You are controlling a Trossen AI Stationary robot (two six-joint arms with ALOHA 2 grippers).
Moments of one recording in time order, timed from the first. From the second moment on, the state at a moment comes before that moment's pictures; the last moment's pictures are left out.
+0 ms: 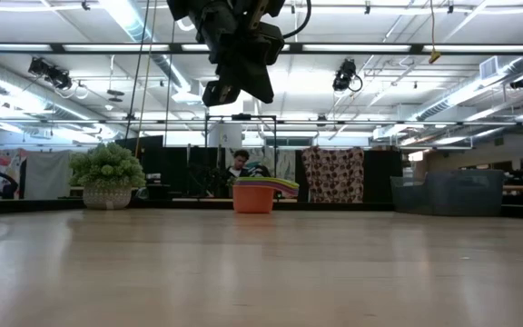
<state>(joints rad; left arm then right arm) 0.11 1.76 1.45 -0.65 0.26 -0.54 0.87 1.22 0.36 -0.17 -0.21 1.12</state>
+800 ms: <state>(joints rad) 0.11 1.76 1.45 -0.65 0.26 -0.55 0.87 1.31 0.36 -0.10 -0.19 1.07</state>
